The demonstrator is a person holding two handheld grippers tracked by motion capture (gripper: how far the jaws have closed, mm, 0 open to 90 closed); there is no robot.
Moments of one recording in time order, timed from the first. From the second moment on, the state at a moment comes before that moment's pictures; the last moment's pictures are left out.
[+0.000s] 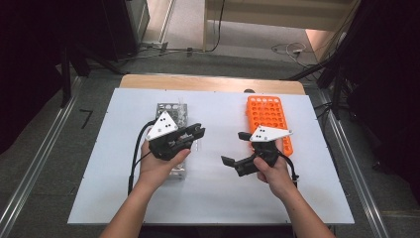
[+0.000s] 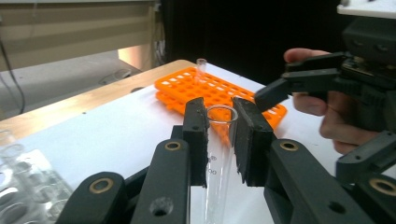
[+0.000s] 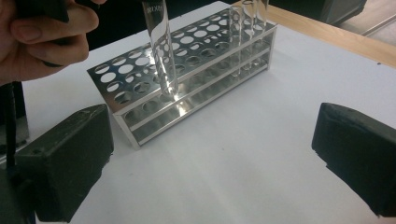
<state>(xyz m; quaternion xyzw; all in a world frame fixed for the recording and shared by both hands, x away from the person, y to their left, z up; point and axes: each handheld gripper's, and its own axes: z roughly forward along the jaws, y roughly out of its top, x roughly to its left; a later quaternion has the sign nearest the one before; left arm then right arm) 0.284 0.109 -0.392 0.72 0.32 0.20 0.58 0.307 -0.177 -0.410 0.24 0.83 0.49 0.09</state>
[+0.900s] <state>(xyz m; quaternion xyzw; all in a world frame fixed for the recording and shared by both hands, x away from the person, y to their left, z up) 0.328 0.151 -0.395 0.67 0.40 0.25 0.57 0.321 -0.204 -0.415 0.27 0.82 0.49 0.10</state>
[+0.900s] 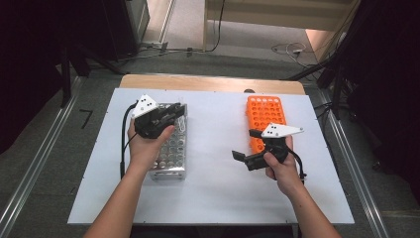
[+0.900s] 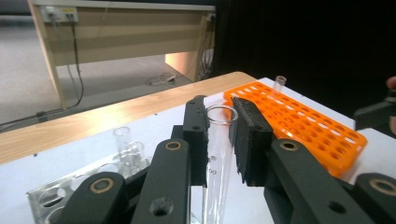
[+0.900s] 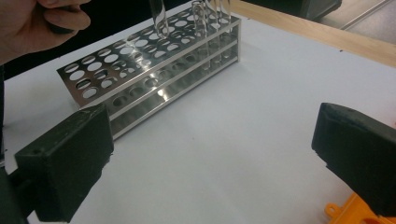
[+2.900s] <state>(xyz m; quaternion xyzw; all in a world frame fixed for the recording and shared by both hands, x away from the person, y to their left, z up) 0.359 0.146 -0.433 0.72 0.46 0.23 0.47 0.324 -0.212 -0.415 0.28 0.82 0.49 0.11</state>
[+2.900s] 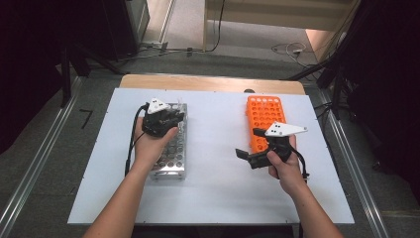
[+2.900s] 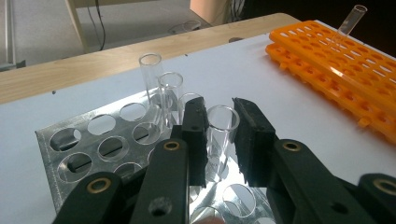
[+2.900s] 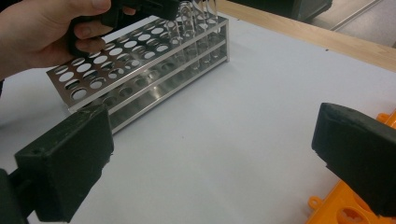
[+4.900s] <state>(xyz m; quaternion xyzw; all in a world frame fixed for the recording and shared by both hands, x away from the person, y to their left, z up) 0.274 0.146 -0.412 0.71 0.40 0.18 0.56 0.378 -0.253 -0.423 0.38 0.77 0.48 0.15</state>
